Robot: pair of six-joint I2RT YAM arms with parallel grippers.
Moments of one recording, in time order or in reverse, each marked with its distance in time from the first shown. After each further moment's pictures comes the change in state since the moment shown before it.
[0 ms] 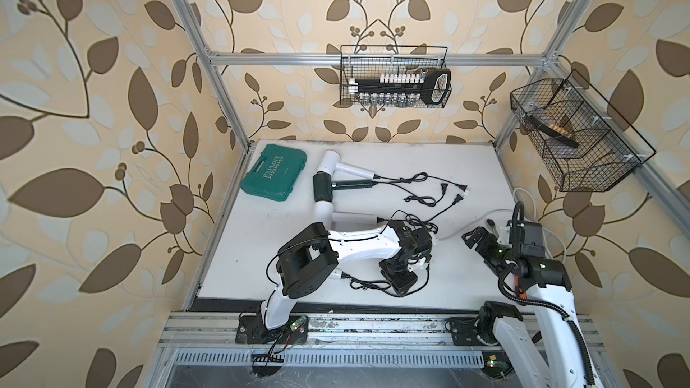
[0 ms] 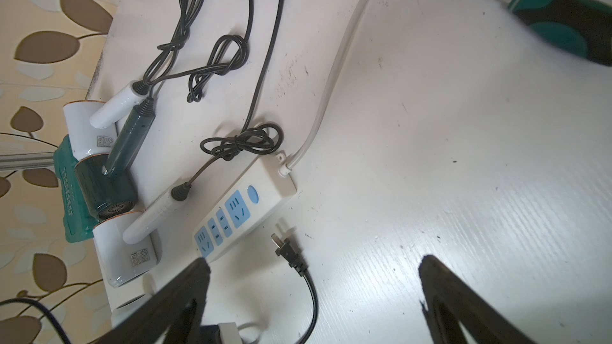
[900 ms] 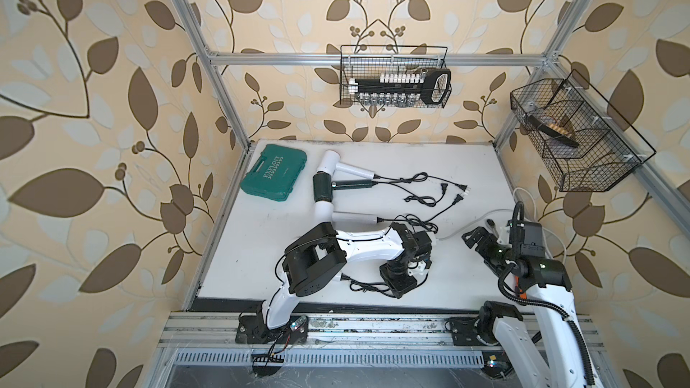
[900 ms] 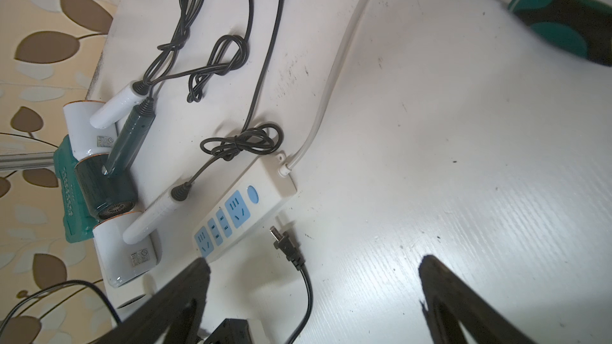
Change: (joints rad) left arm -0.001 0.055 0.001 -0.008 0.066 0.039; right arm 0.000 0.000 0.000 0.001 0.000 0.000
